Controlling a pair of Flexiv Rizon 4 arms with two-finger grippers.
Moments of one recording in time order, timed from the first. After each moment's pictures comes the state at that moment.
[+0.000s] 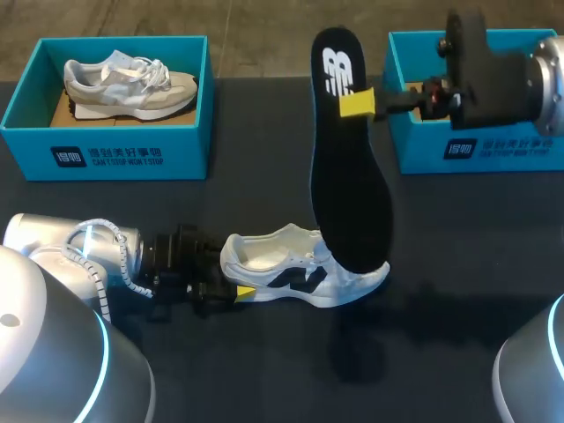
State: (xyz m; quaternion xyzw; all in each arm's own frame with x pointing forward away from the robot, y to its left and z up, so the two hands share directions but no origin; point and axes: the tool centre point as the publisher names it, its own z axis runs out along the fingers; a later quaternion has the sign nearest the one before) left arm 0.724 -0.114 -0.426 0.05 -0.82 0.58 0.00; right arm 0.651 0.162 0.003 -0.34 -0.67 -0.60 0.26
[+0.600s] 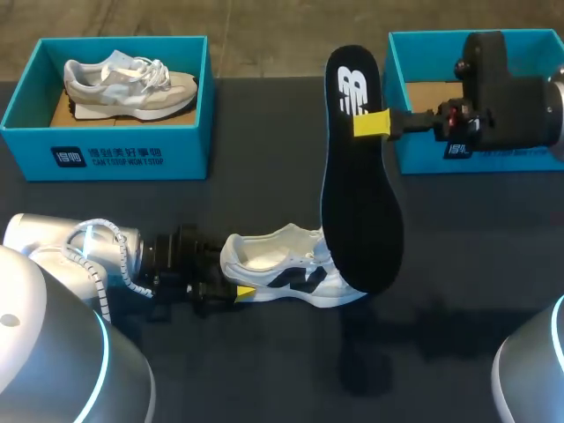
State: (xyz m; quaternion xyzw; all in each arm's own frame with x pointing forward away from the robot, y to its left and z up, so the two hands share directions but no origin) left arm 0.724 -0.114 -0.426 0.05 -0.82 0.58 0.00; right arm 0.628 0.152 0.001 -0.34 -0.66 -0.62 0.26
